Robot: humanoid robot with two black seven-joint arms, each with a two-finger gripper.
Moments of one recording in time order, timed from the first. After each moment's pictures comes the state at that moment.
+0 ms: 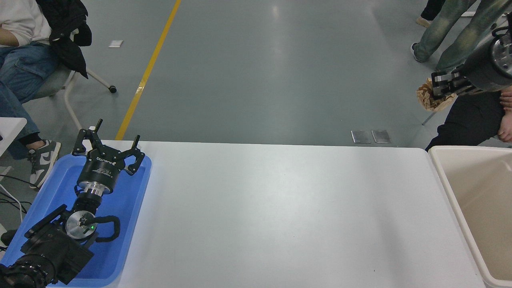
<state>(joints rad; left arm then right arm) -0.60 0.22 -0.90 -0.31 -0.14 -0.77 -0.37 2.08 -0.67 -1.02 1.13 -0.61 0.64 -0.07</state>
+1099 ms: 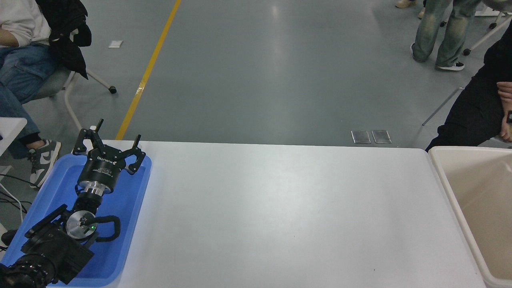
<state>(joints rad) -0.60 0.22 -0.90 -0.31 -0.14 -0.77 -0.37 1.18 -0.67 -0.83 0.29 -0.60 0.39 -0.07</state>
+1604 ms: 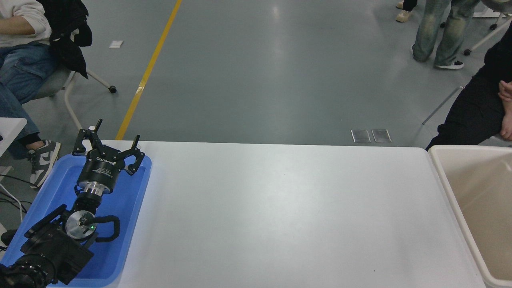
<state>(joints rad) -0.60 0.22 -0.90 -0.31 -0.14 -0.77 -0.37 0.79 -0.56 -0.75 0.11 -0.47 0.10 -0.07</state>
